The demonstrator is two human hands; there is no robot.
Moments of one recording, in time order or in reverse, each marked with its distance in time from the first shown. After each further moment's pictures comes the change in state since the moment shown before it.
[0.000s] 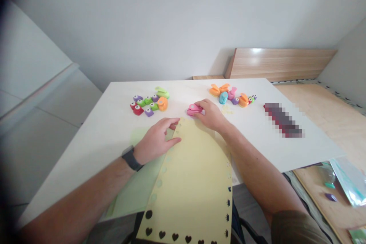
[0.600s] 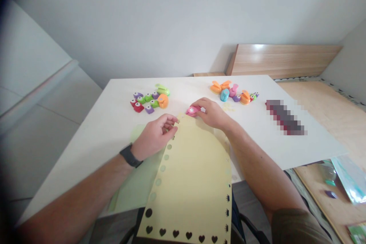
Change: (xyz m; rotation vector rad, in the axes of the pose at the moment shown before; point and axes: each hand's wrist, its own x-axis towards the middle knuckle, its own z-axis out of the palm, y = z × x) left_hand 0.002 0.005 -0.004 -0.186 0.029 -0.143; right_hand -0.003 -0.006 -0.009 0.141 -0.108 -0.096
